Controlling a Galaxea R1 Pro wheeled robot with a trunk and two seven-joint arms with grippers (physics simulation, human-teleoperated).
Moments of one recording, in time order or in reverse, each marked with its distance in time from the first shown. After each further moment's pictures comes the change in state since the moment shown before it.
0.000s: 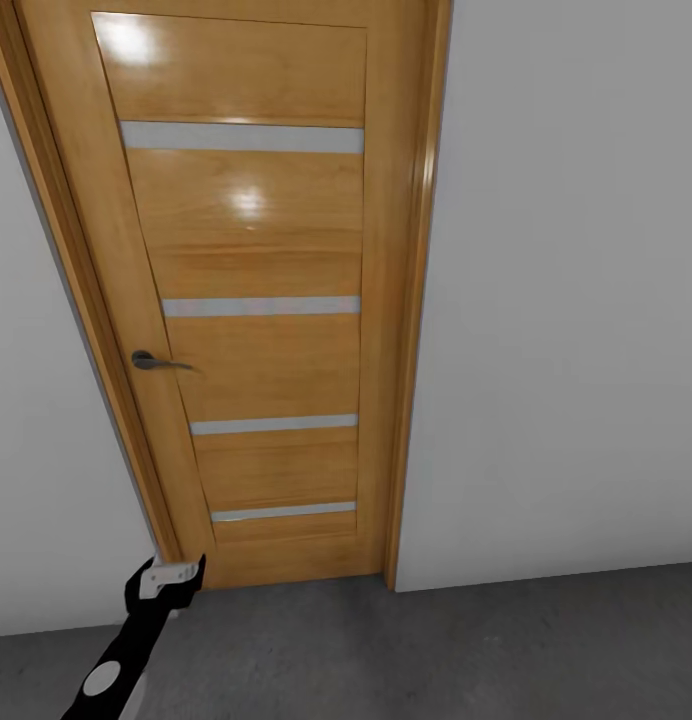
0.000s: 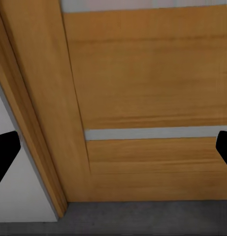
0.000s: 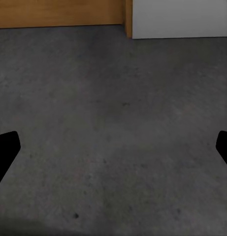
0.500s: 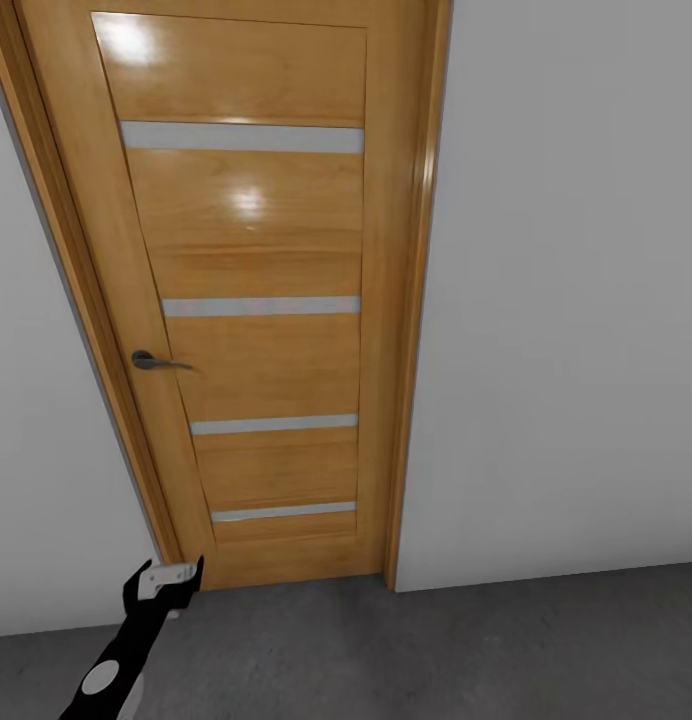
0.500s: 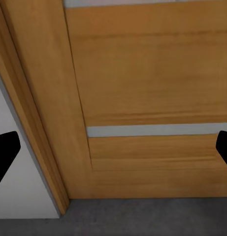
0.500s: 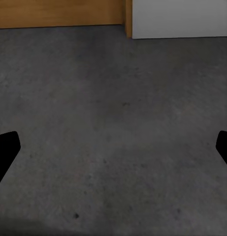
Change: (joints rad) left arm -0.012 0.008 0.000 0.028 0.003 -0.002 0.000; right arm 0.000 0.000 -0.001 0.000 -0.001 0.000 0.000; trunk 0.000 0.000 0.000
